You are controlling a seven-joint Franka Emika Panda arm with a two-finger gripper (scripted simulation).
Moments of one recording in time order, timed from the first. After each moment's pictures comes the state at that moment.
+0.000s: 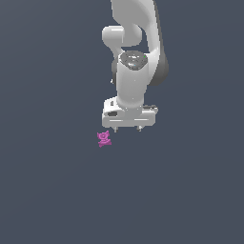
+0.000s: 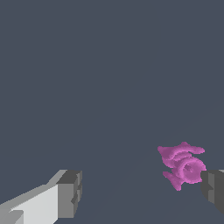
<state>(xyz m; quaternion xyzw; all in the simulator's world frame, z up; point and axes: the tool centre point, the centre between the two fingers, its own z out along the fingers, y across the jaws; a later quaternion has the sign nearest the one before) 0.004 0.024 0.181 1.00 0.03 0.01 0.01</state>
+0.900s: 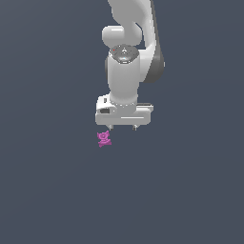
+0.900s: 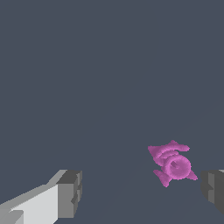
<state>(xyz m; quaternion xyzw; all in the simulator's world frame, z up) 0.007 0.004 0.196 1.00 0.01 0.02 0.00</state>
